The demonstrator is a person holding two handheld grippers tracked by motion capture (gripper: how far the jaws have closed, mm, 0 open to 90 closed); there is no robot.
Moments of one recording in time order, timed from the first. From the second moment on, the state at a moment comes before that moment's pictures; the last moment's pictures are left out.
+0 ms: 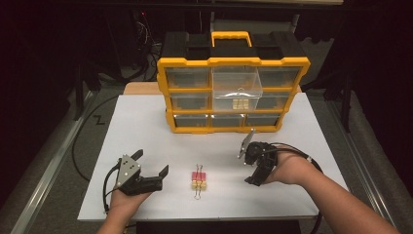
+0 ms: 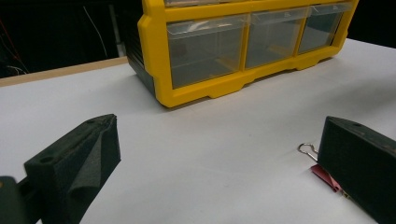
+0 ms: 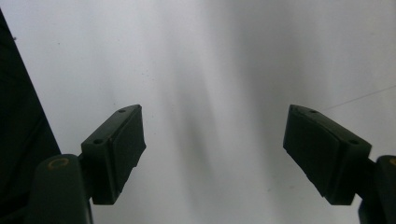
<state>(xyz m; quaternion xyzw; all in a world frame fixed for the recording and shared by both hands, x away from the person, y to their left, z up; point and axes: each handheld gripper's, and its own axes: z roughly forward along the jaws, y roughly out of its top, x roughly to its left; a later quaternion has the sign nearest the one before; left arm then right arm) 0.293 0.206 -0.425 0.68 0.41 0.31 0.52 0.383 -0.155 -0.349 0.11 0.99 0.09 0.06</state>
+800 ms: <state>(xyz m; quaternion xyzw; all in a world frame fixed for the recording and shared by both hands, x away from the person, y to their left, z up) 0.293 0.206 -0.425 0.68 0.41 0.32 0.52 0.375 -0.138 -0.385 0.09 0.99 0.10 0.07</state>
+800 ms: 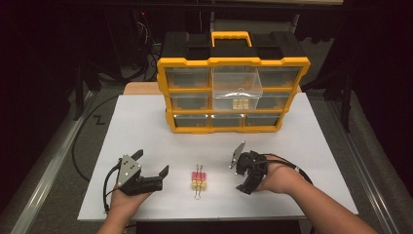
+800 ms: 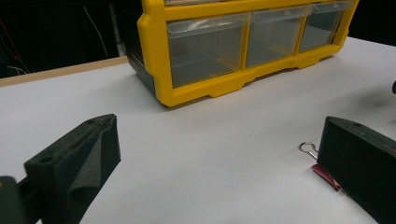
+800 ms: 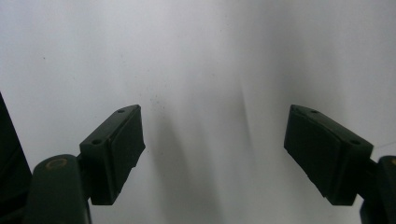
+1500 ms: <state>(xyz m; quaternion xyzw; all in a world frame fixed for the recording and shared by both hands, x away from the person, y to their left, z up) 0.296 0.207 -0.426 0.68 0.41 0.31 0.52 0.367 -0.120 -0.386 0.08 0.99 0.12 0.06</state>
